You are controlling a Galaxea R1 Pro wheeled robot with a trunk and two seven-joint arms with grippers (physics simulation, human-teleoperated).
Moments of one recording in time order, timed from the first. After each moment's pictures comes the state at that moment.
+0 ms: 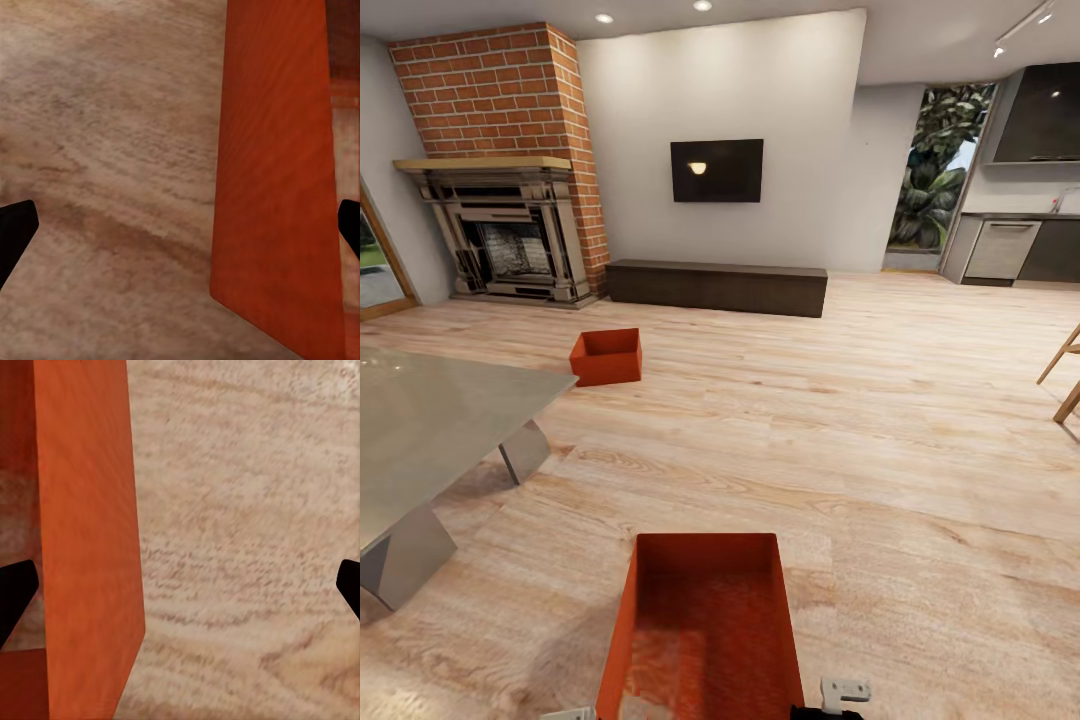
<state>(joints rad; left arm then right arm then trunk) -0.22 0.01 0.20 -0.34 -0.05 -0.30 -0.09 -0.39 0.12 -0.03 -0.20 0.01 -0.08 -0.17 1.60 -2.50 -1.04</state>
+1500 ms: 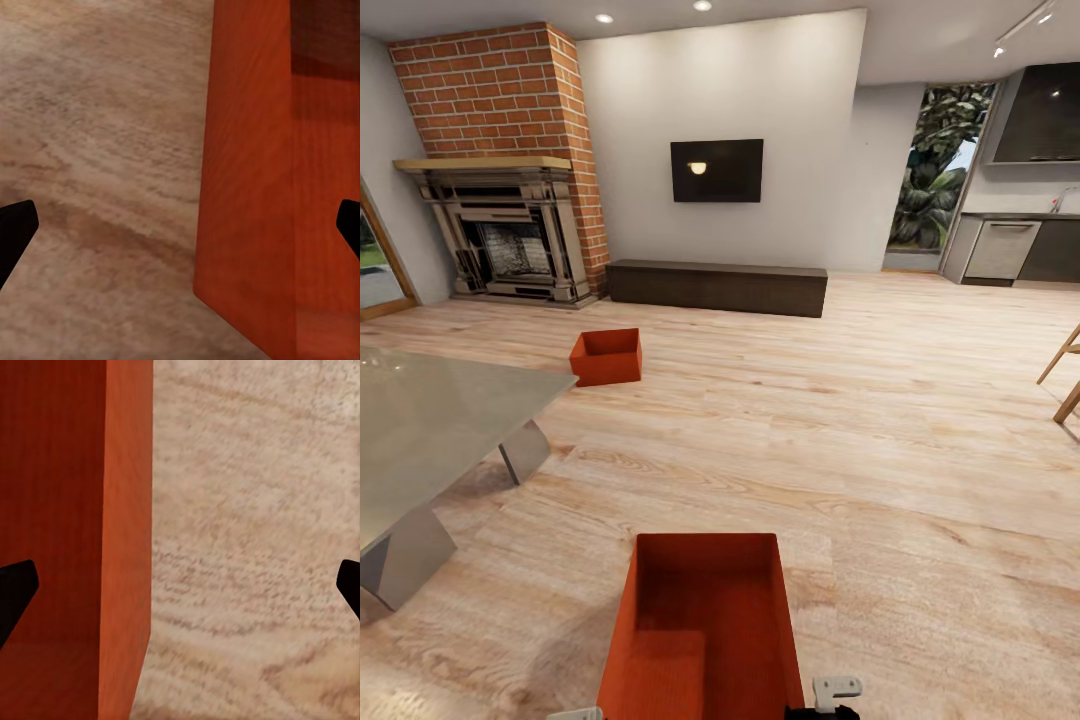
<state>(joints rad) -0.22 -0.01 0.20 -0.34 -0.05 -0.30 -0.09 -0.39 0.13 0.05 -0.20 0.01 -0.08 -0.17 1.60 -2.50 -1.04</state>
